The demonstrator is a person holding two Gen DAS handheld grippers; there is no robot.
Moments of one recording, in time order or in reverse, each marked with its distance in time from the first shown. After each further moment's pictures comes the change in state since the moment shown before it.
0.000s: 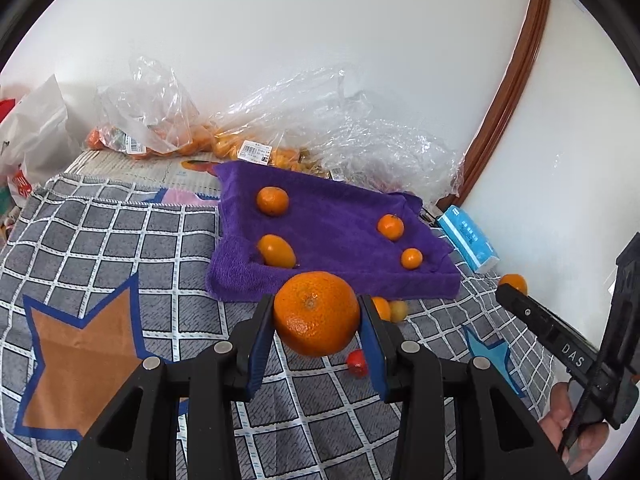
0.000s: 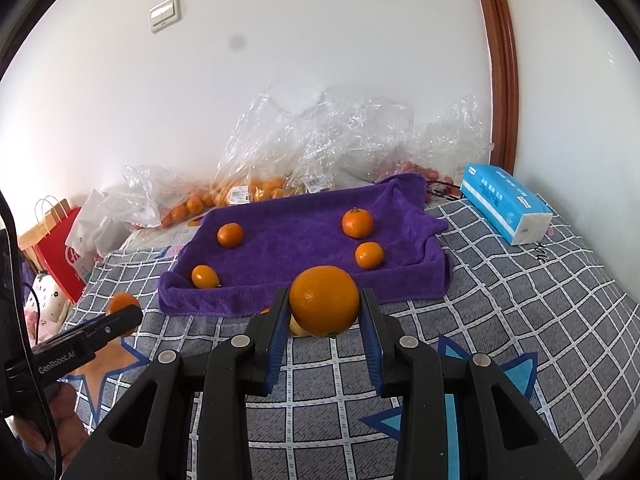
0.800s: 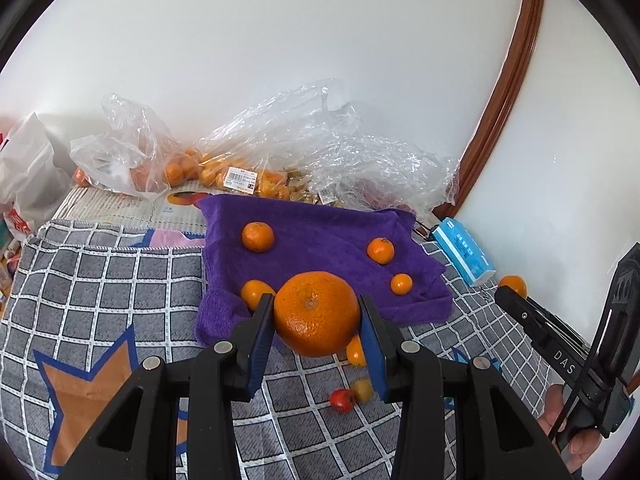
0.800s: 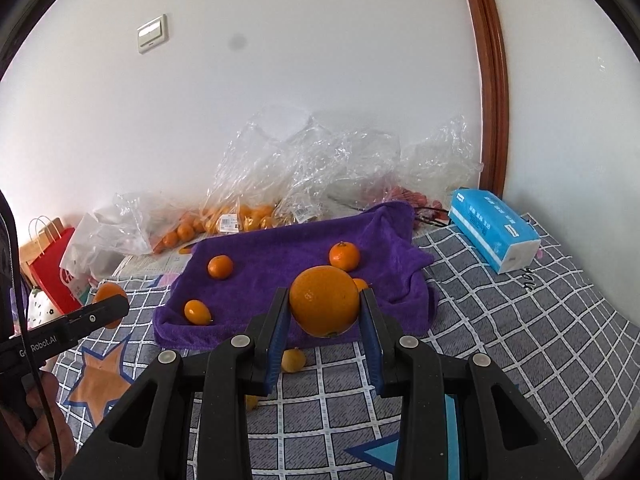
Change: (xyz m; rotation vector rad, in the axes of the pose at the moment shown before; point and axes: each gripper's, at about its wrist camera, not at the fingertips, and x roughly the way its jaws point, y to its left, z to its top) left arm 0.001 -0.021 0.046 0.055 0.001 0.014; right arm -0.002 -0.009 0.034 0.007 -0.048 -0.028
